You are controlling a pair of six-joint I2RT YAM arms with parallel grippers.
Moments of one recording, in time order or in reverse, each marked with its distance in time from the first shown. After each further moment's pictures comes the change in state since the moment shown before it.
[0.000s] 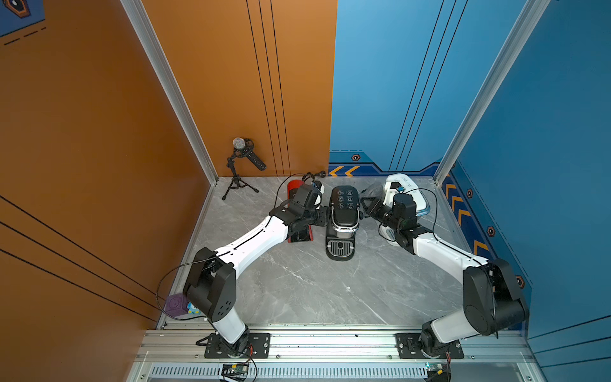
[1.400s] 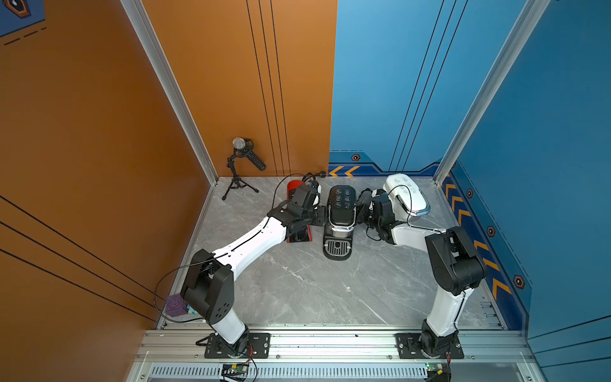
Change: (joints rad) left arm 0.002 -0.019 -0.017 -0.002 -0.034 -0.012; right arm 0.043 0.377 0.122 -0.006 0.184 -0.081
